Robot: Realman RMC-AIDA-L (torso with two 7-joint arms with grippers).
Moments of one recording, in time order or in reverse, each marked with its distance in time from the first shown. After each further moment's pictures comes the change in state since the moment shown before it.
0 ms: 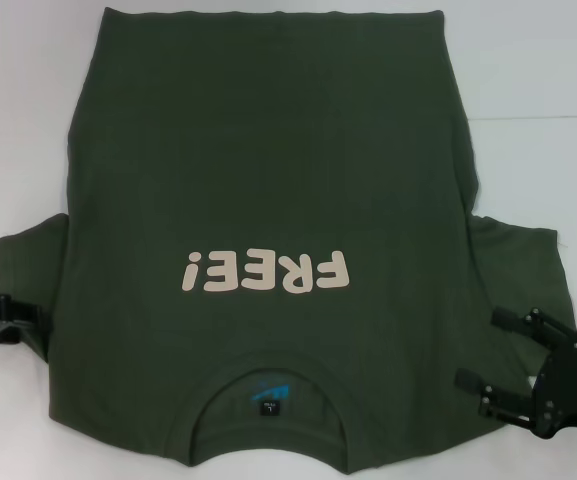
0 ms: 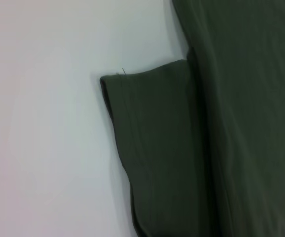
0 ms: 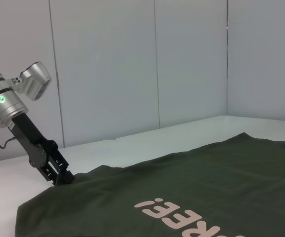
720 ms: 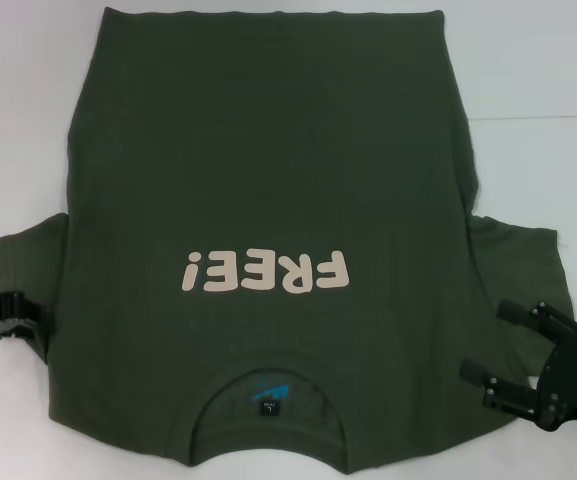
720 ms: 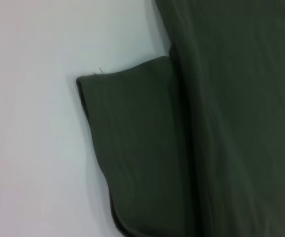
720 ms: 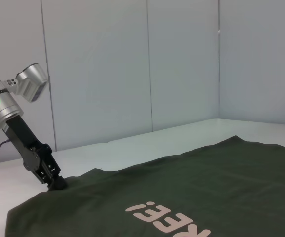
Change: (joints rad) left arm -0.018 -0.004 0.046 0.007 0.004 0.007 -0.013; right arm 0.002 0.000 0.024 0.000 0.000 0.000 0.000
